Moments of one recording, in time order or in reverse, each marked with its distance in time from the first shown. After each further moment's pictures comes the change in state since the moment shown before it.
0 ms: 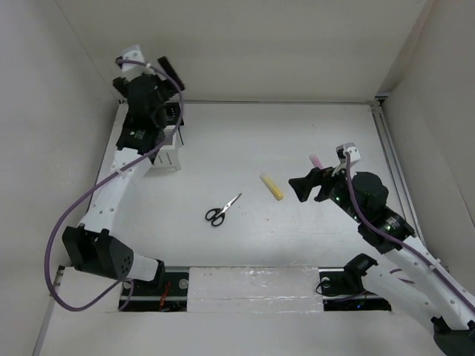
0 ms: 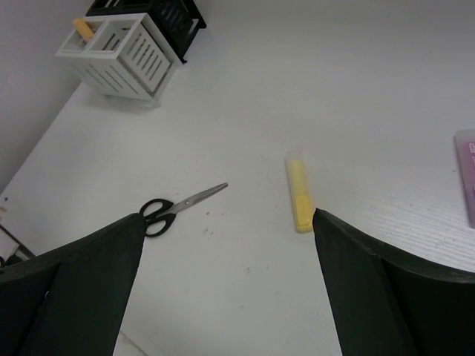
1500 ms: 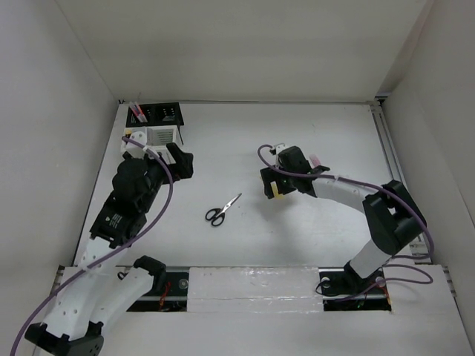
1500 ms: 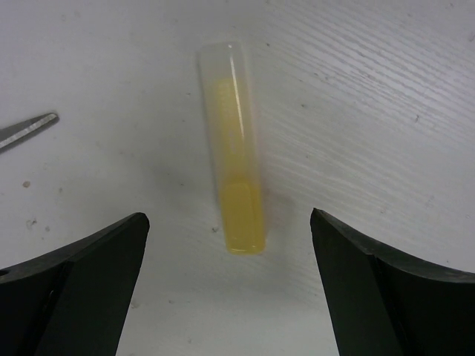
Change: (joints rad) left arm -0.275 -0.674 -0.465 -0.447 0.239 -0.102; right arm -0.027 0.974 0.227 0.043 -0.013 -0.195
